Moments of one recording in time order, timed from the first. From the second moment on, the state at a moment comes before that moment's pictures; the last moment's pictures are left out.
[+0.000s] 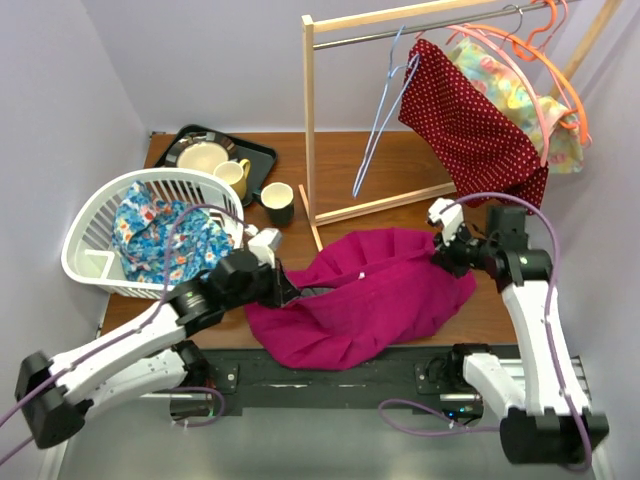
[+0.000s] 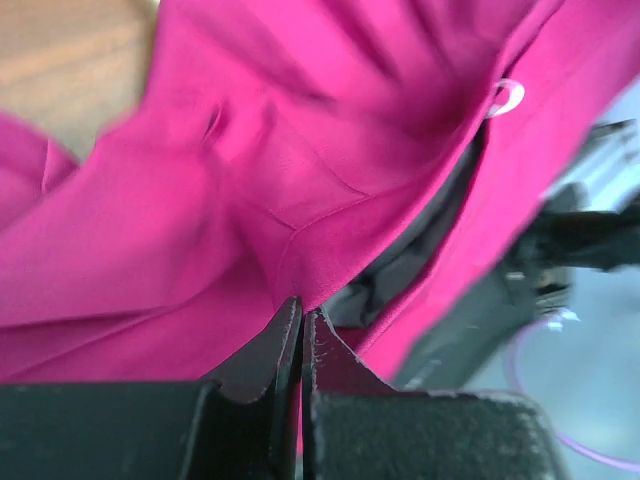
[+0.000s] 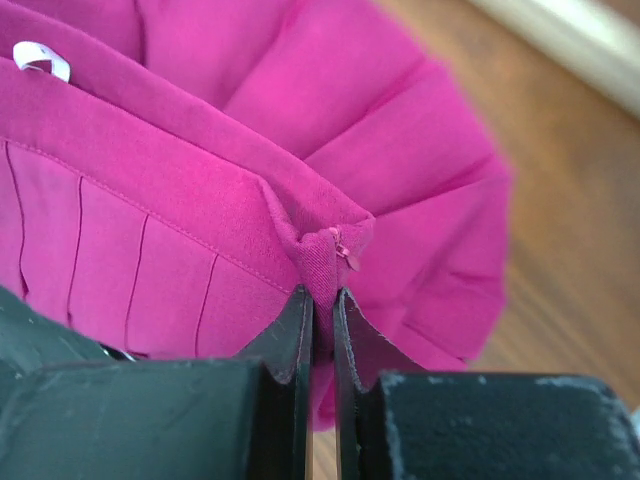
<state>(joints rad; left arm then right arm) -0.85 0.85 0.61 -0.34 0.04 -0.68 -0.01 0.92 0.97 -0.96 -0.52 -0.66</state>
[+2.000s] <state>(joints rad) -0.84 0.64 0.64 -0.45 -0.09 -0.59 0.31 1.51 1.87 -0.61 -0.15 0.11</state>
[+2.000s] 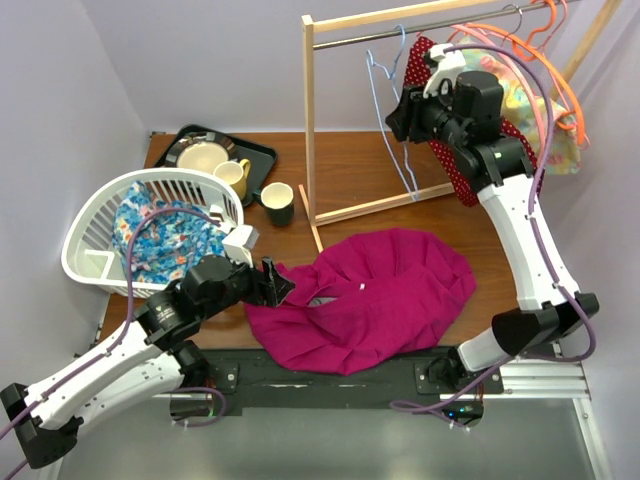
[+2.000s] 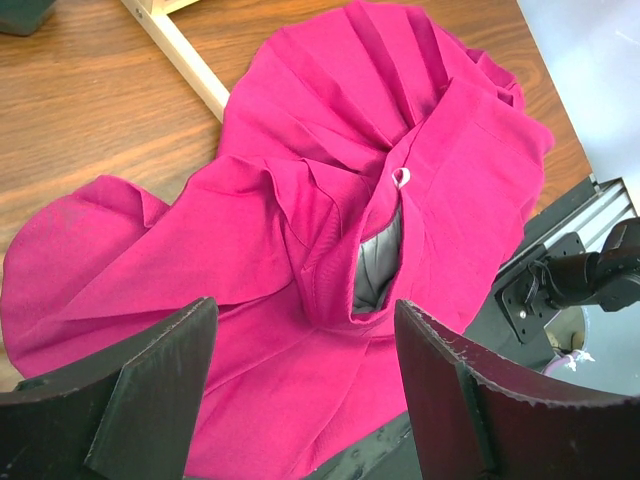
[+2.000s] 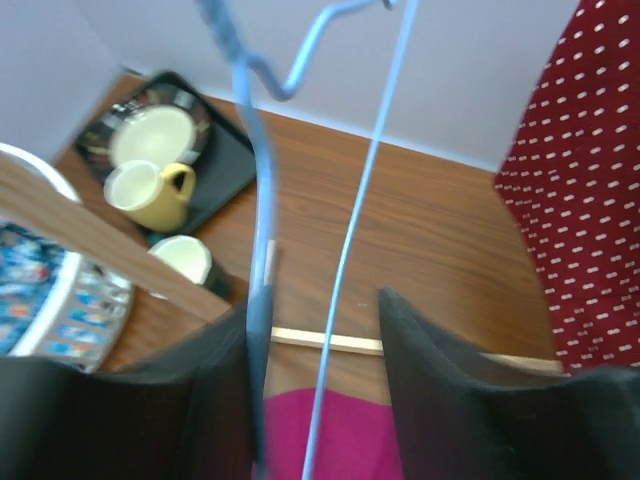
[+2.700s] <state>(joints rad) -0.84 0.64 0.63 -0.44 -0.09 -0.59 0.32 1.35 1.83 -0.56 -0.13 -0.04</state>
